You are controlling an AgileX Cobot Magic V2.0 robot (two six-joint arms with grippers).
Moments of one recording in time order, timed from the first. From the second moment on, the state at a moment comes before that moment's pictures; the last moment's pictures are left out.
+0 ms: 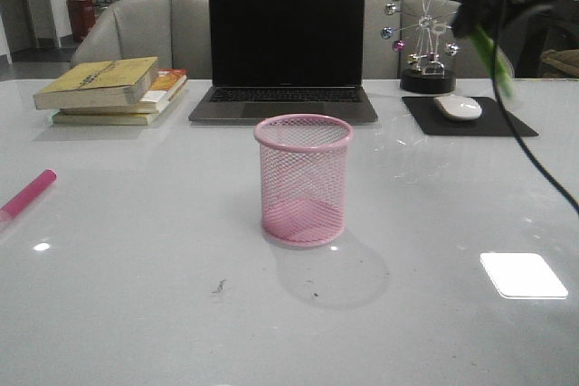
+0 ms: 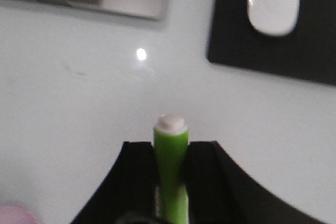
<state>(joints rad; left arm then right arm) -0.47 0.74 -0.63 -0.05 0.64 0.08 0.16 1.71 -1.40 0.13 0.48 -0.04</state>
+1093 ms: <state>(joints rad) -0.47 0.74 -0.63 -0.05 0.64 0.08 0.56 1.76 -0.82 0.04 -0.67 0.02</state>
